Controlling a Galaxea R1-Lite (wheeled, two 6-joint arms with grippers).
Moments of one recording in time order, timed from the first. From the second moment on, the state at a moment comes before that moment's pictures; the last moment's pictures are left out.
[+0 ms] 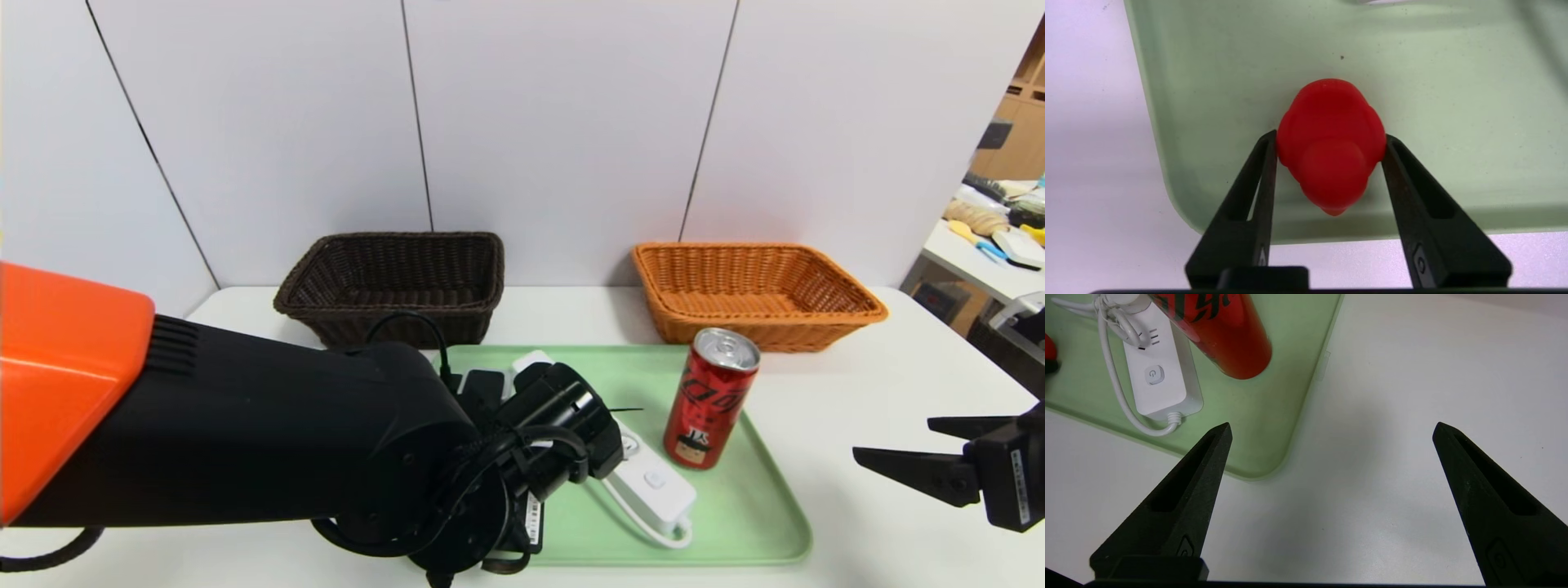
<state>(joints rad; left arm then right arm) -0.98 1.94 -1.27 0.53 0.41 -0.82 0.06 1.15 -0.66 0.19 0.25 -0.12</state>
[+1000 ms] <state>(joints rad) -0.75 1.71 -1.41 0.51 0.44 -0.47 0.06 1.14 -0.67 0.19 0.25 -0.11</state>
